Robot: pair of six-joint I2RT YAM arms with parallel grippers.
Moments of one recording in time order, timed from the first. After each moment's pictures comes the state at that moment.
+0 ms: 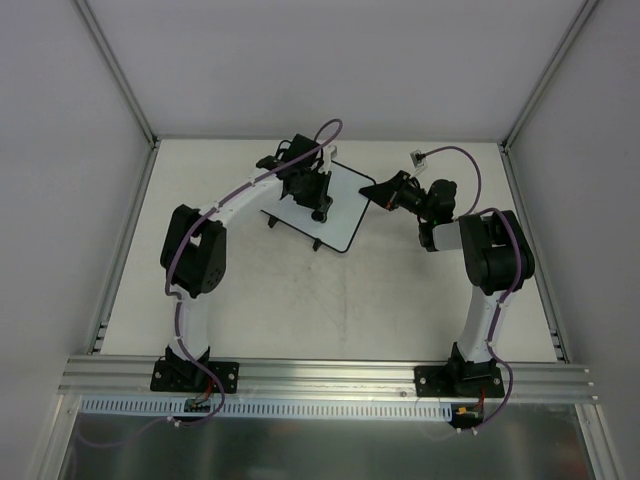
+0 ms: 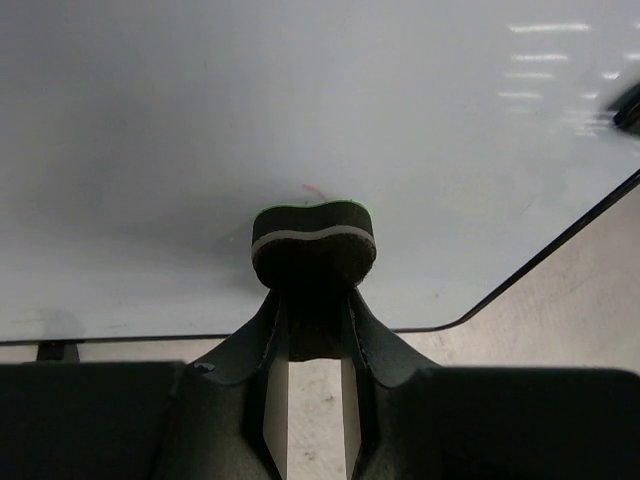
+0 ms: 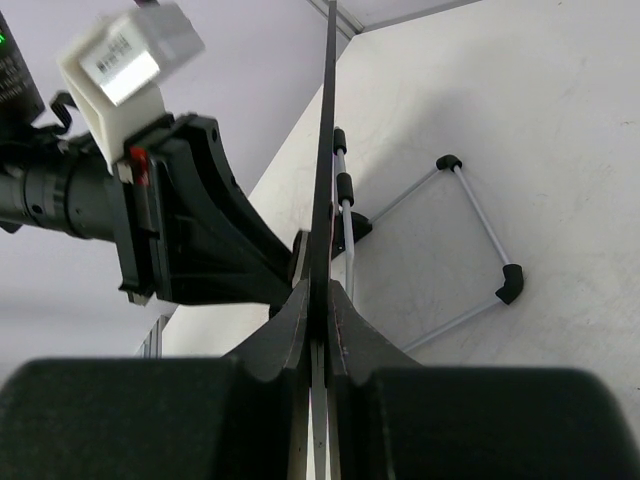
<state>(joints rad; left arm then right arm) -0.54 2.02 1.69 -0.61 0.17 -0.19 0.18 1.98 0.90 1.16 -0.81 0.90</state>
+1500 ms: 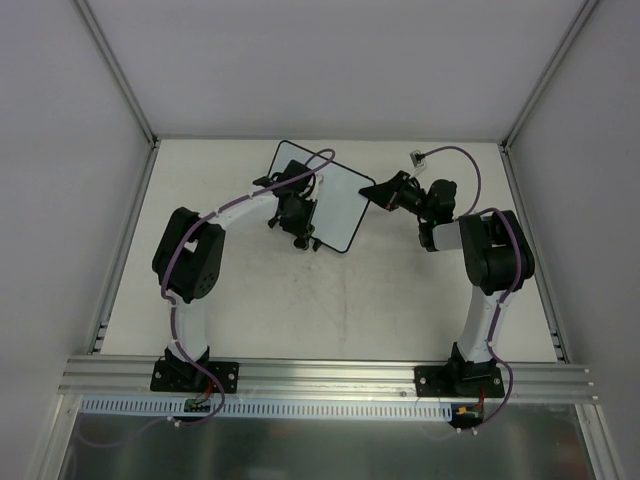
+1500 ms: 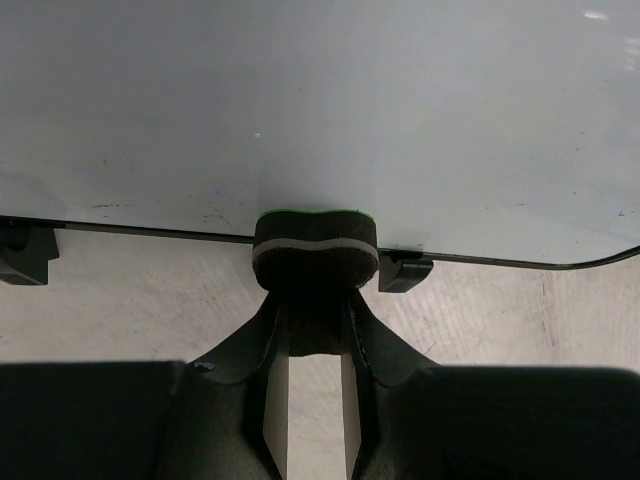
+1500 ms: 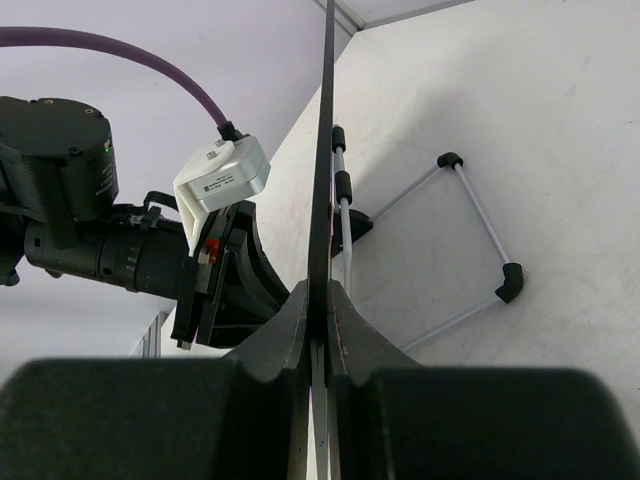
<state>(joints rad) -0.54 1.96 1.46 -0.60 0.08 -0.20 0.18 1.98 0.90 1.16 -0.82 0.89</state>
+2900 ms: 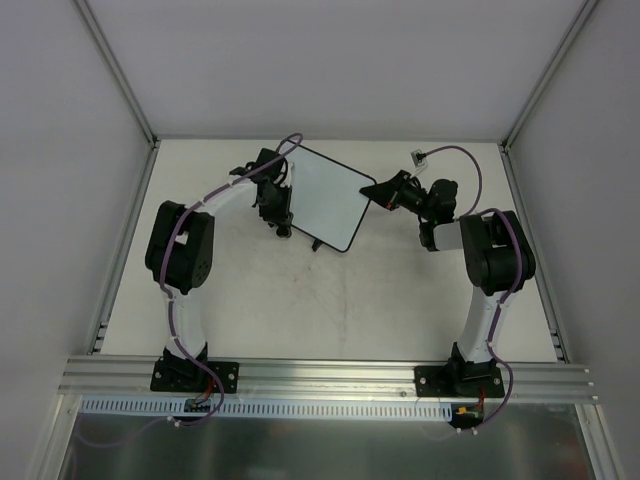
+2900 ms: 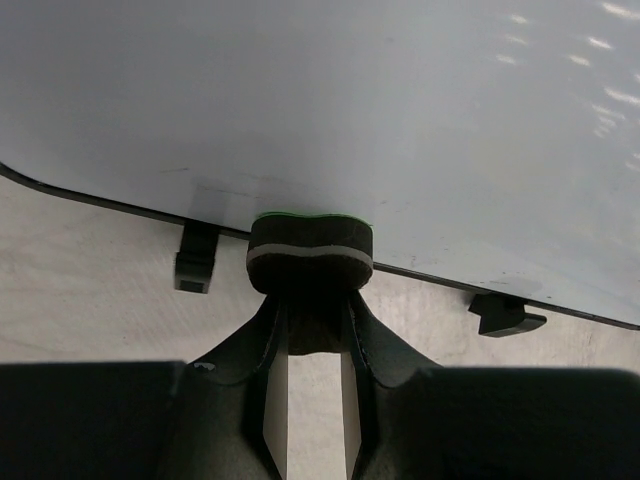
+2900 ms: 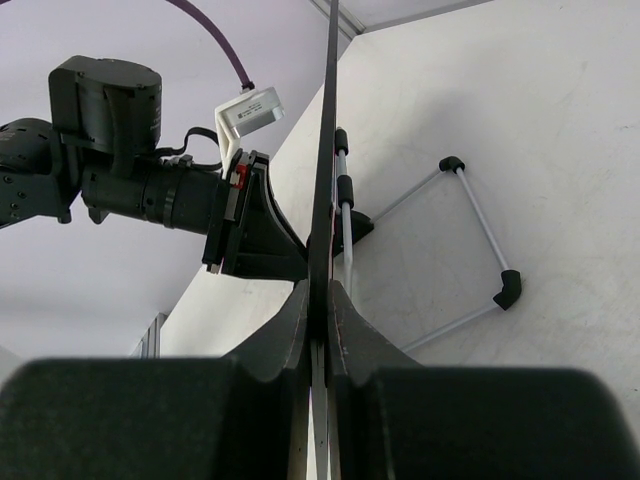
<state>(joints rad) -0.37 2.00 1.48 -0.59 0.14 -0.23 0.18 1.98 0.90 1.16 -0.82 0.89</state>
